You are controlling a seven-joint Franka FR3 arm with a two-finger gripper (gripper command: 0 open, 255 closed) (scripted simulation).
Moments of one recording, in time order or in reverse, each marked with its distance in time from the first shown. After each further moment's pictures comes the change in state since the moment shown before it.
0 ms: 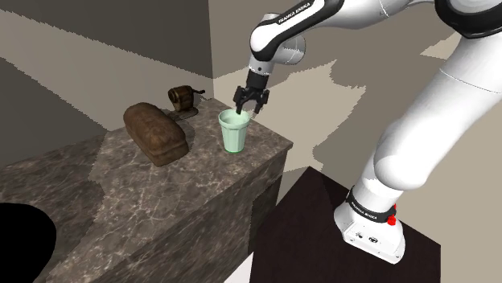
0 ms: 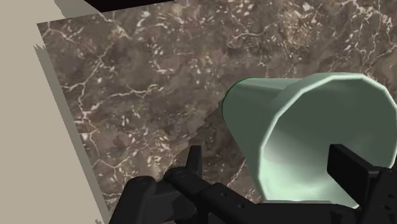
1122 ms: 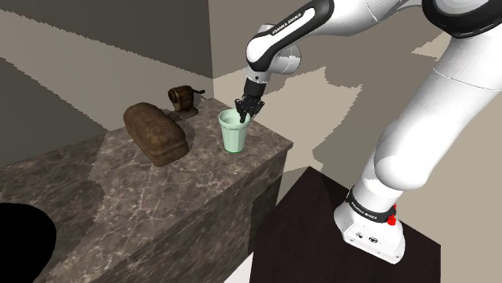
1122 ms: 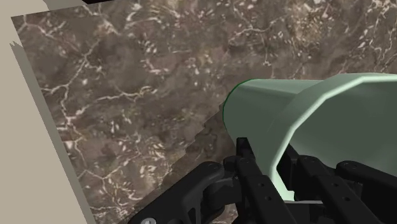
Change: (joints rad) arm 0.011 0.053 0.007 -0.023 0.029 0.076 -0.018
